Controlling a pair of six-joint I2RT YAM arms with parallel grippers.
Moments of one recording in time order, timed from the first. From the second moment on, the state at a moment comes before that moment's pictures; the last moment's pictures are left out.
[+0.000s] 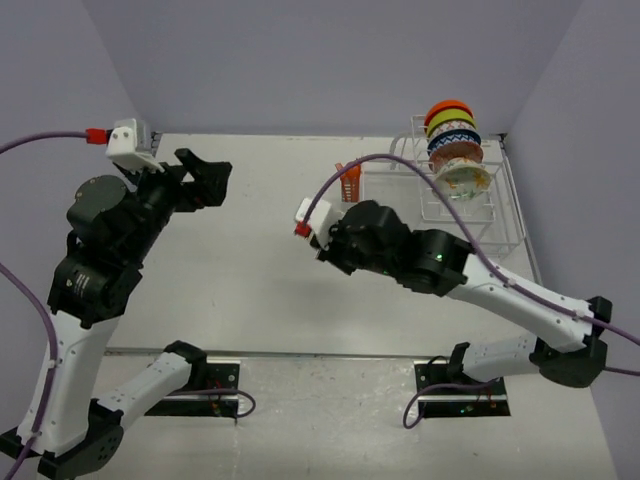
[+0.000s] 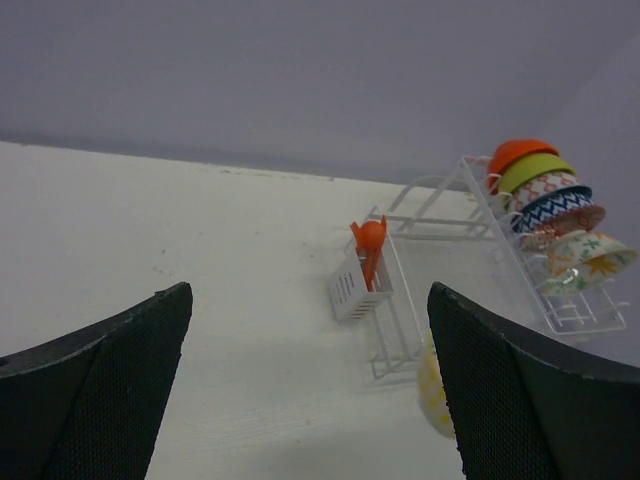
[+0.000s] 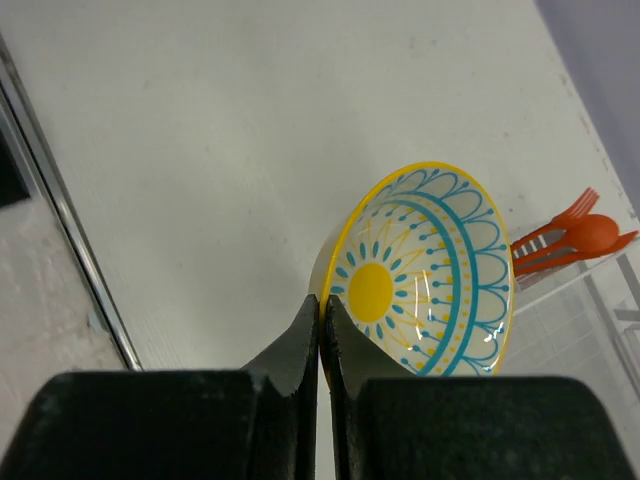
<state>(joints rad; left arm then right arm) -0.38 0.87 1.47 -0.65 -0.15 -0.39 1.08 1.24 1.49 -0.70 0.14 -0.18</state>
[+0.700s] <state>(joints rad) -0.38 0.97 1.00 -0.44 0.39 -0.65 1.20 1.31 1.38 -0.66 0.23 -0.39</state>
